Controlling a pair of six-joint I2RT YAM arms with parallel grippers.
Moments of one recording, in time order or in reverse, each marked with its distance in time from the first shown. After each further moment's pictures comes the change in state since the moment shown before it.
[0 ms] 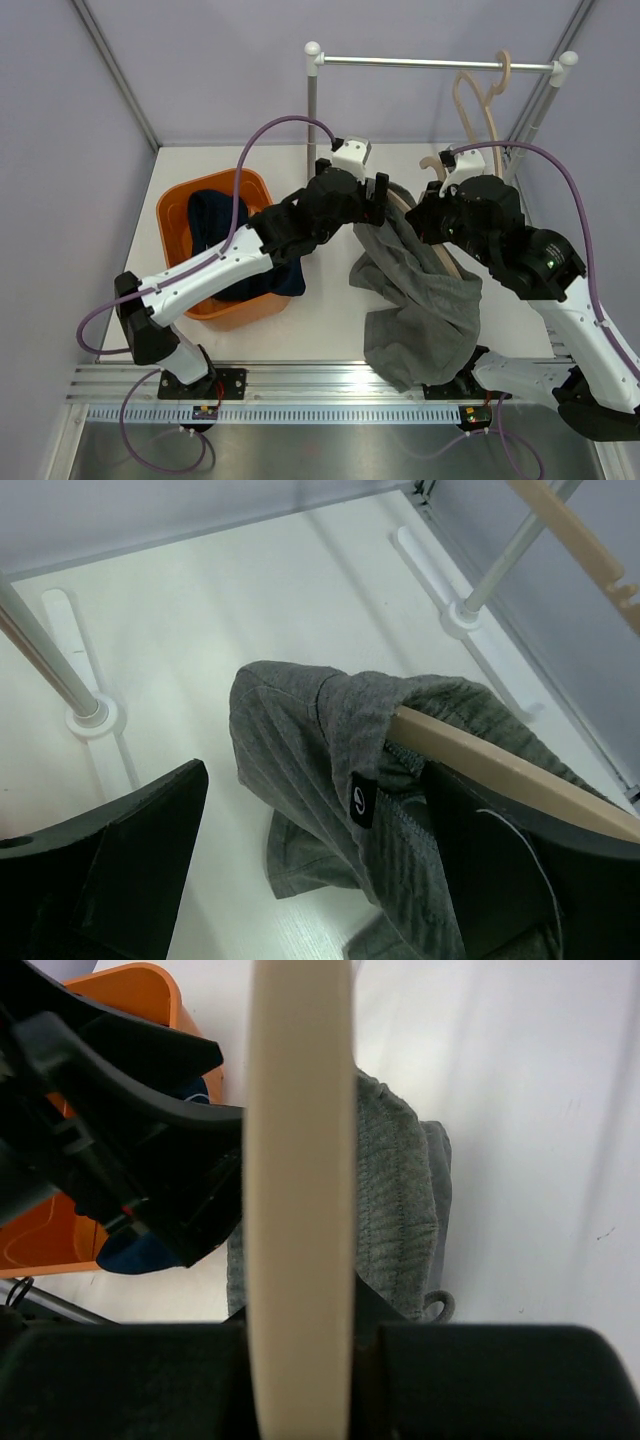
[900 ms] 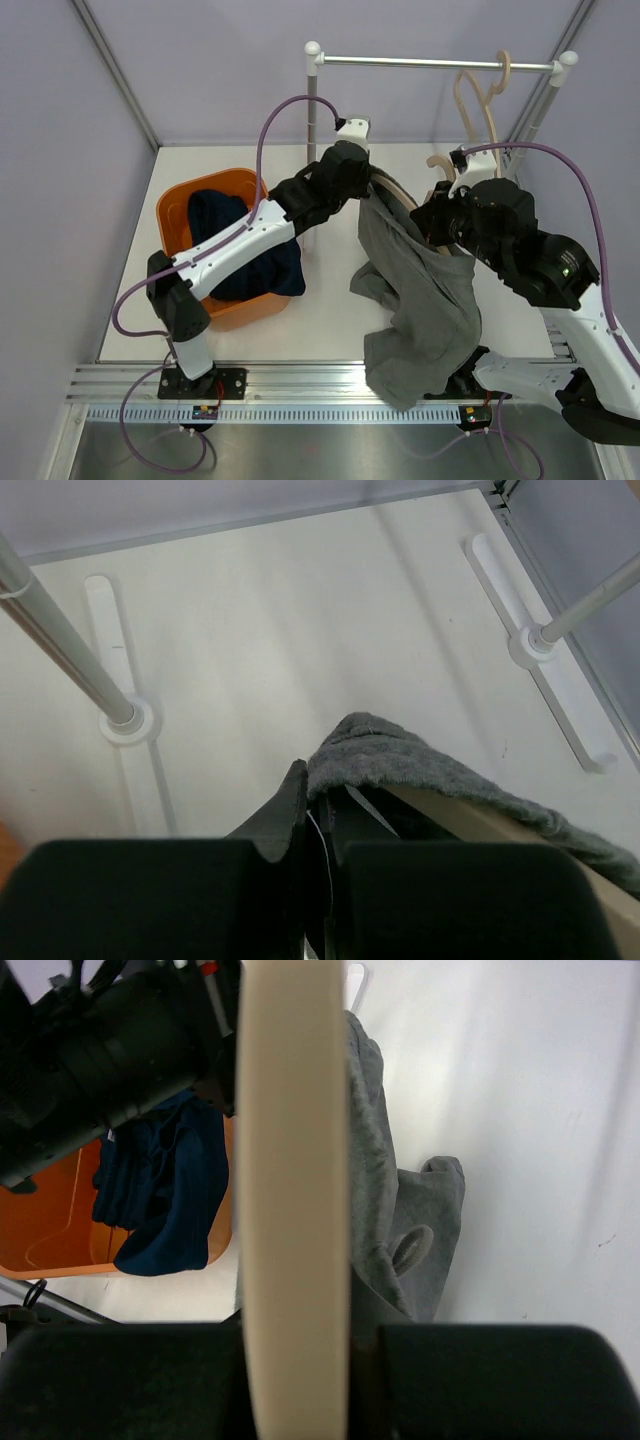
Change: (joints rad) left arm 0.135 0.184 0.158 -0.058 0.017 -0.021; right arm 0.023 -0.027 0.027 -0.010 0.018 0.008
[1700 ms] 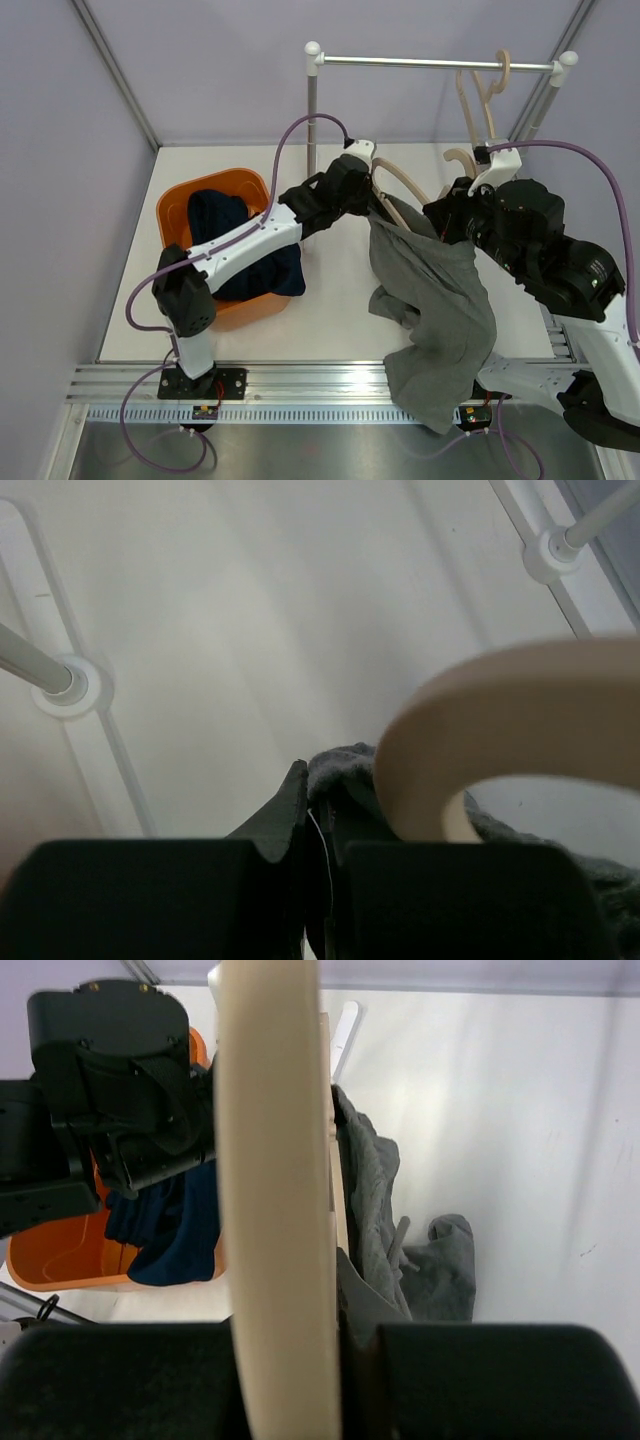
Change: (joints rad) left arm 0.027 0.085 -0.051 0.010 0.148 0.008; right arm 0.000 -0.021 0.085 -0.053 0.027 -0.005
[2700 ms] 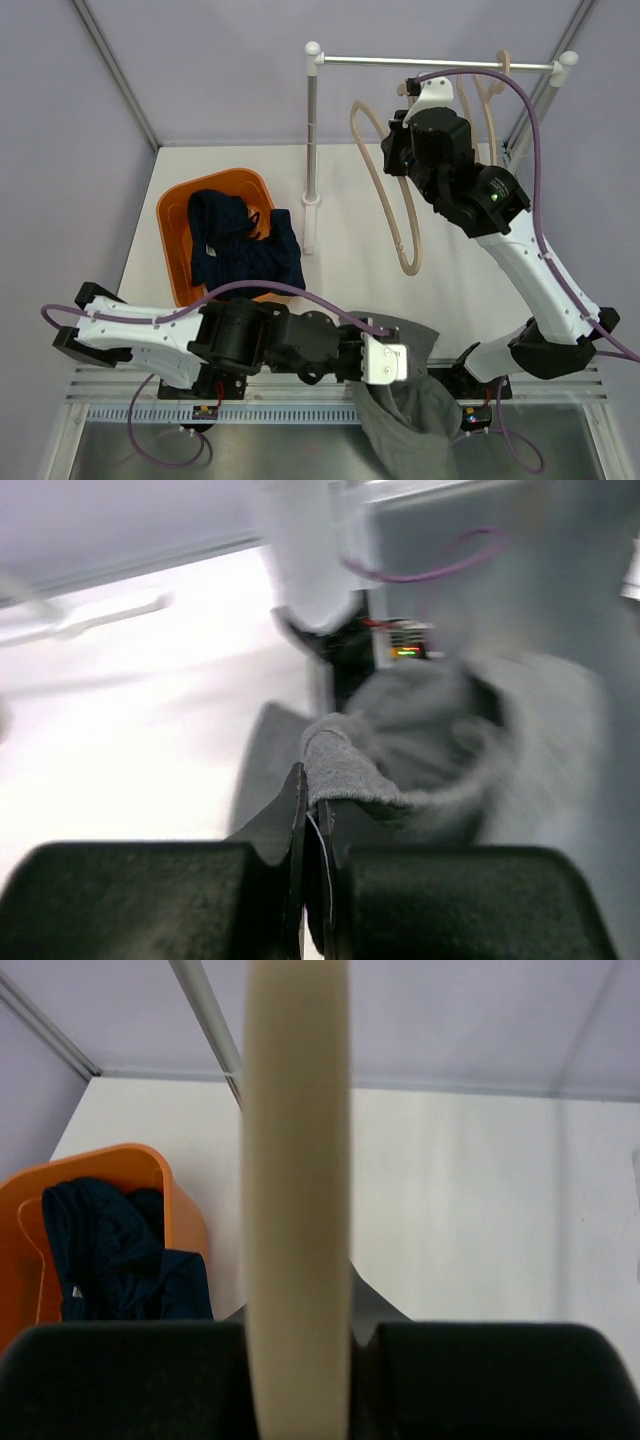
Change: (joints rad) left arm -0.866 -0.518 -0.211 -0.151 0.150 0.534; right arm 0.006 0.449 0.299 0.190 0.190 -0.076
